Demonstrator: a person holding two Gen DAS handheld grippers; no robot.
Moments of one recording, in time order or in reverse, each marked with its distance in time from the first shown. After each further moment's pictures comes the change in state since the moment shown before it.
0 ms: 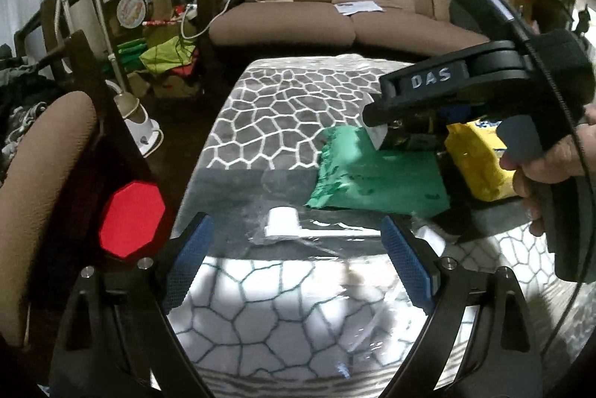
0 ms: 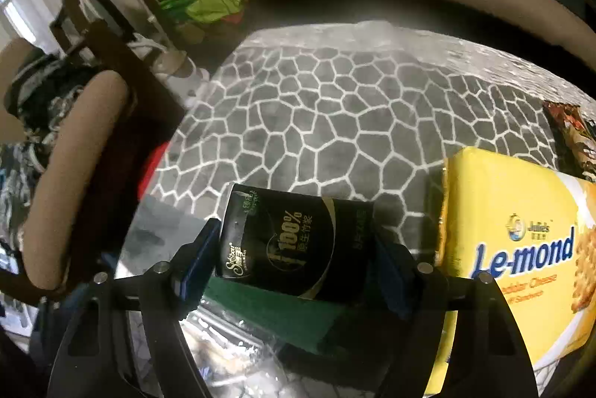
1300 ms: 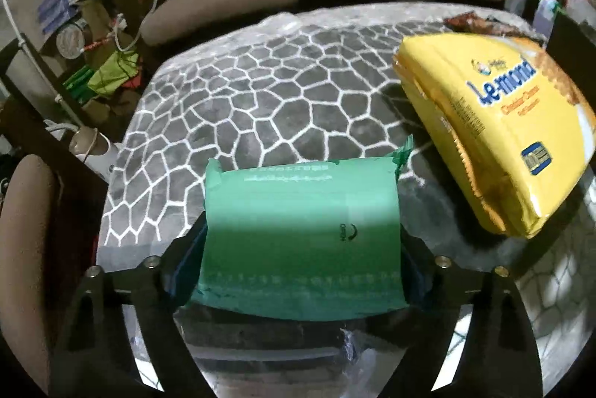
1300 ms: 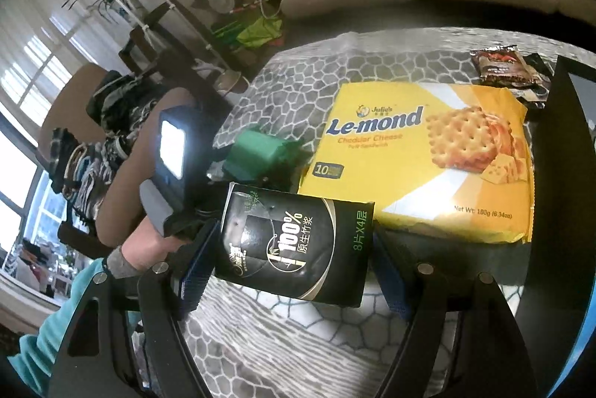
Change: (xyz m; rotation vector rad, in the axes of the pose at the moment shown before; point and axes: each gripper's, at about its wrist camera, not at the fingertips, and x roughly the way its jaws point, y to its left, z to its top) left arm 0.101 -0.087 0.037 0.230 0.138 0.004; right arm -0.150 -0.115 -0.104 0.020 -0.077 0.272
